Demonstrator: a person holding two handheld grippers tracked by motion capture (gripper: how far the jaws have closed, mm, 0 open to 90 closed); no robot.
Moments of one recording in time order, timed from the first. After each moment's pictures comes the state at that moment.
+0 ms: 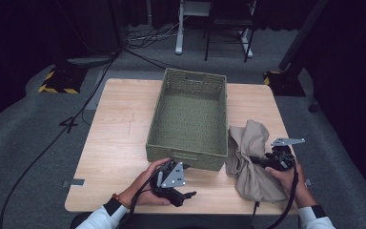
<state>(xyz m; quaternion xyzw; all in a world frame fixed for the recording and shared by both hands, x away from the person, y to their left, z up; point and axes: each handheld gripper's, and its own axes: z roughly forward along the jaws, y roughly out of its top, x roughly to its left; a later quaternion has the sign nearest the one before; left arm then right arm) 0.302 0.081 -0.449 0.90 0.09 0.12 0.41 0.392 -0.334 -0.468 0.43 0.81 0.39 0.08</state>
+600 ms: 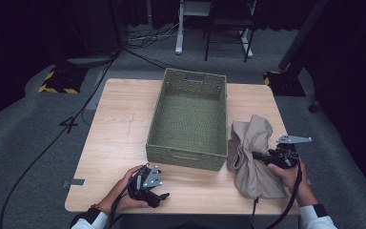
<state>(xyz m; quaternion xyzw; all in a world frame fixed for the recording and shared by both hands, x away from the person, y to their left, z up) 0.311 0.142 -0.498 0.91 0.18 0.11 0.35 0.392 -0.340 -0.454 0.44 0.79 0.42 0.09</state>
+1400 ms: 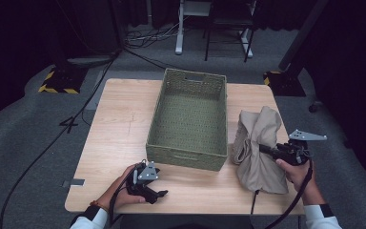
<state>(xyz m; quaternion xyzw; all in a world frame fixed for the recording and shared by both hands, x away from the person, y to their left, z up) 0.323 0.149 -0.504 0.91 0.20 0.07 0.37 0.388 -0.356 -0.429 0.43 0.76 0.47 0.12</state>
